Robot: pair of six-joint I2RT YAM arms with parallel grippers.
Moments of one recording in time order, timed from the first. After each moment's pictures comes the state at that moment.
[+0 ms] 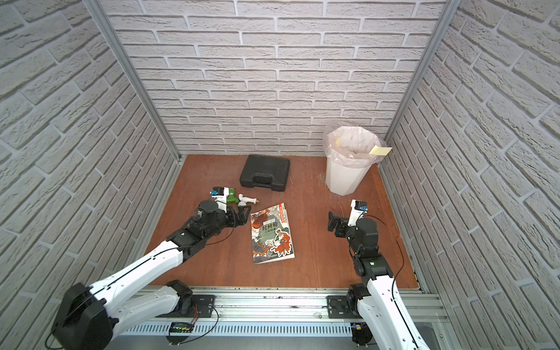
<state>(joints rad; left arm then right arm) -0.44 0.99 0.58 -0.06 -0.07 -0.50 0.04 0.59 0.31 -0.10 0.02 0.28</state>
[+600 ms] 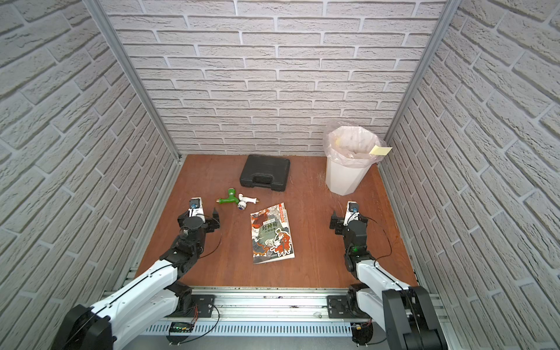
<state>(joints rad) -0.28 0.88 0.28 0.25 -0.57 -0.09 0.04 1.11 0.15 0.61 0.23 0.08</state>
